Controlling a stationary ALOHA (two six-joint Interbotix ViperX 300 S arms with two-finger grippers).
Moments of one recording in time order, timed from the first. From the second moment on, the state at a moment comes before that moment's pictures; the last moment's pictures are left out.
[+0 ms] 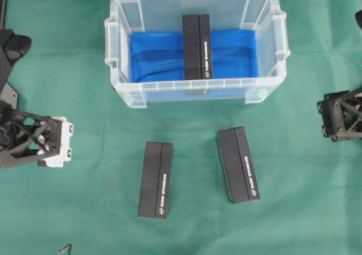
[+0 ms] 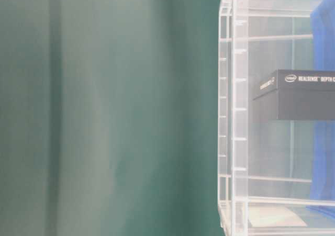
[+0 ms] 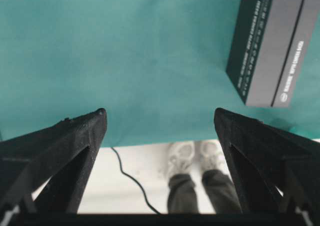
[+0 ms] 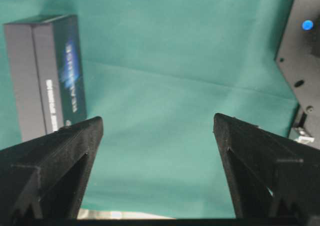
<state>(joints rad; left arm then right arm) -0.39 -0.36 0.20 0.05 1.54 -1.97 0.35 -0.42 0.23 -0.20 1.68 1.87</state>
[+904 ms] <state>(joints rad) -0.30 -0.39 0.22 0.05 1.54 -1.88 0.27 -0.43 0.25 -0.21 1.68 1.81</state>
